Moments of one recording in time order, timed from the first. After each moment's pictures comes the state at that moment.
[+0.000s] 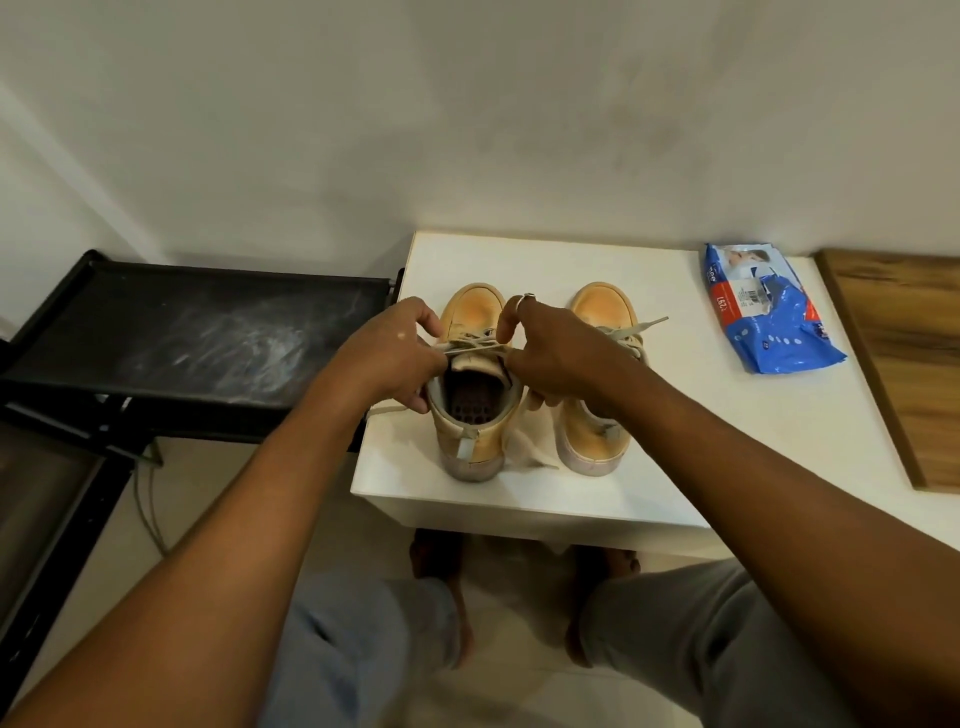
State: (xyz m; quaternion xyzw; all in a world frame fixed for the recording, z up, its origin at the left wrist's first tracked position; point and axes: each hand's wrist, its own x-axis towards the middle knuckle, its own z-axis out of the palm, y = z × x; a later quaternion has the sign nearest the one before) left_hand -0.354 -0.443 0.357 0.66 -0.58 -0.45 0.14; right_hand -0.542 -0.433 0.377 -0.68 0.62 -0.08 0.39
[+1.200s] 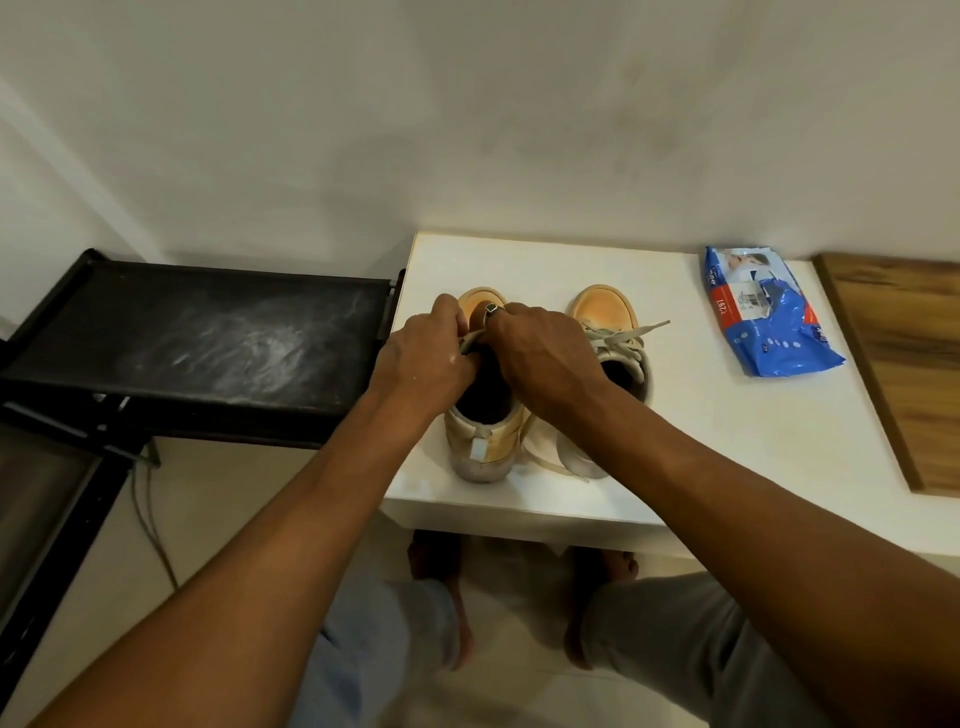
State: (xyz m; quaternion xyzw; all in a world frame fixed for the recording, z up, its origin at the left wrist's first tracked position) left_hand -0.384 -0.436 0.344 0.66 -0.71 -0.19 0.15; right_hand -0.529 -0.435 0.347 -0.84 0.52 -0.13 0.02
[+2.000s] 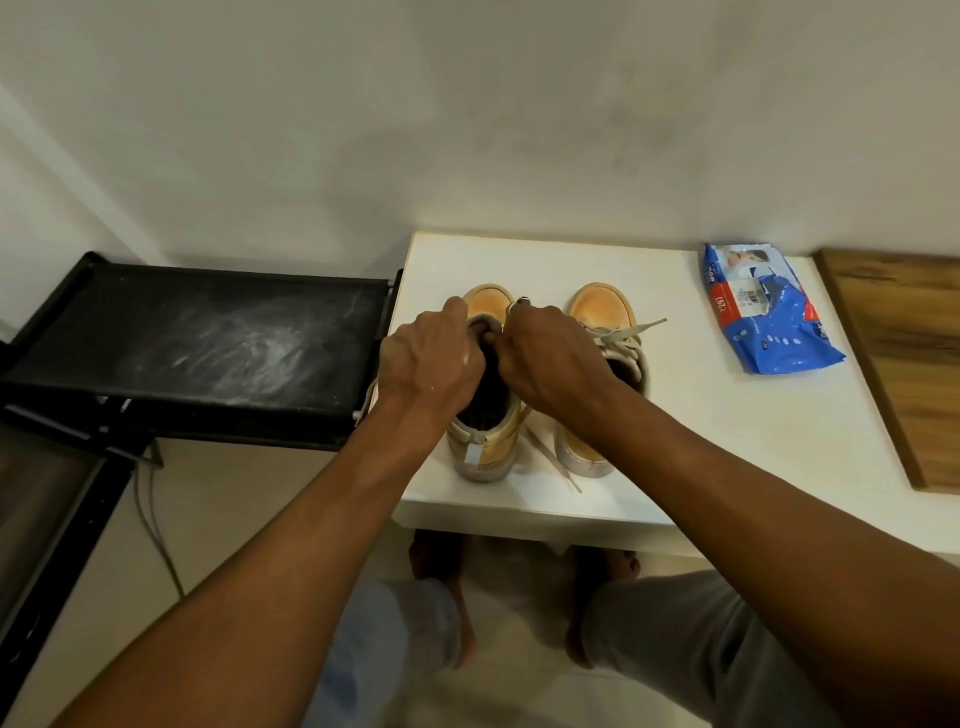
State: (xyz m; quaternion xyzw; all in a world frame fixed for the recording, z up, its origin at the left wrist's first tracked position) left_hand -0.400 -0.439 0.333 0.68 -0.72 -0.02 0.11; right_hand -0.539 -0.440 0.337 -0.78 0.59 -0.16 0.13
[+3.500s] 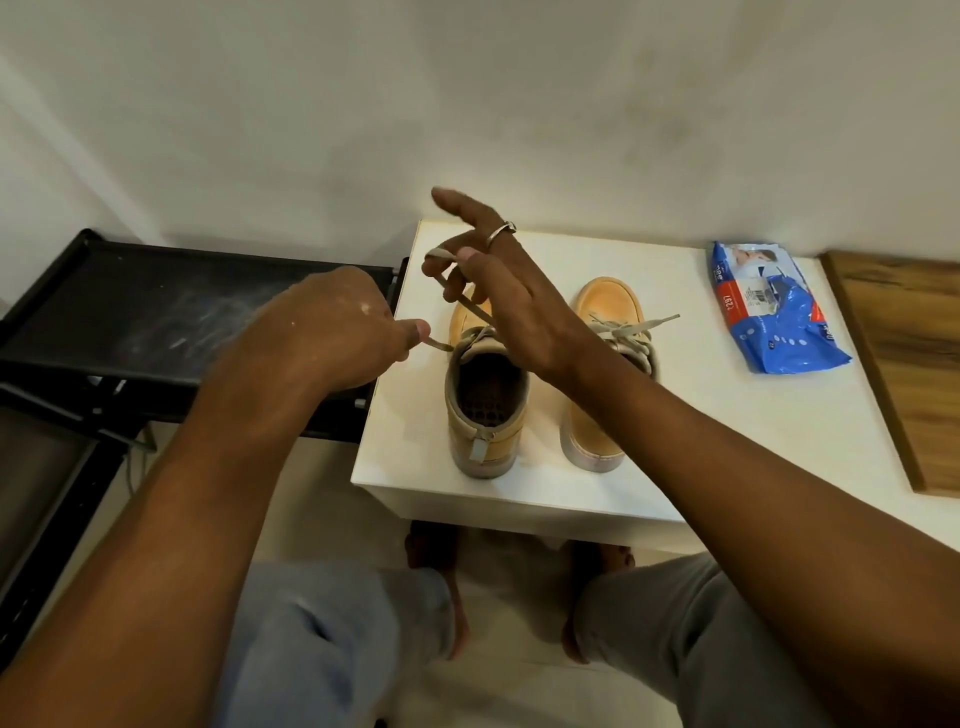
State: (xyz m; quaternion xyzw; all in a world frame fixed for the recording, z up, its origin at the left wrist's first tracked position) left_hand -0.338 -0.421 0.417 0.74 -0.64 -0.21 0.00; right_hand -0.505 -0.445 0.378 -0.71 0.41 -0.38 0.43
